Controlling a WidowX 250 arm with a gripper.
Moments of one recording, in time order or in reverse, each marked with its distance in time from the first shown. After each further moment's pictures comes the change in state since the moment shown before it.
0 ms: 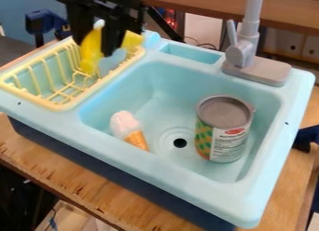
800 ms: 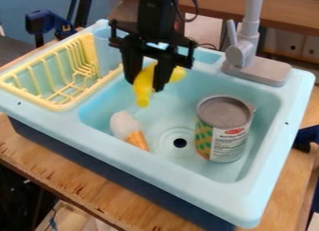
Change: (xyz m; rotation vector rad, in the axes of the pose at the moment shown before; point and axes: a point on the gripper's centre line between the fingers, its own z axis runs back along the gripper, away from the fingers) arm 0.017 -0.057 -0.039 -0.109 0.096 0.030
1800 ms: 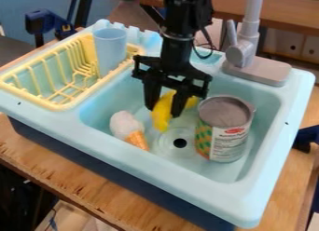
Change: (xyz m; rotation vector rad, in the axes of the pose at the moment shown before) arm 0.023 -0.020 -0.050 0.007 0.049 0.024
